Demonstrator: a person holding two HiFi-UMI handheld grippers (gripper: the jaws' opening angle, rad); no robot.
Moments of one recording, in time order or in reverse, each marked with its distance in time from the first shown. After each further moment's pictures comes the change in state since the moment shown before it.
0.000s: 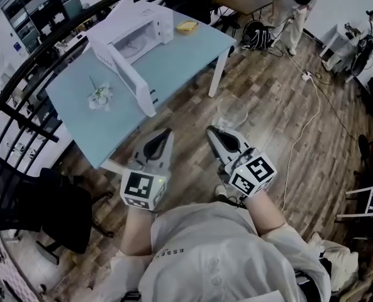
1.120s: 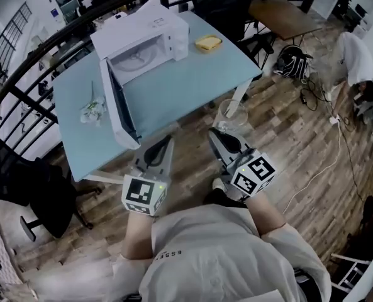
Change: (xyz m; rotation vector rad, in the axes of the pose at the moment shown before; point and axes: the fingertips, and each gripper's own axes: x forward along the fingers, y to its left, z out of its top) left arm 0.214 0.046 -0.010 -0.022 0.068 0.290; right arm 0.105 -0.235 0.005 0.097 0.067 0.288
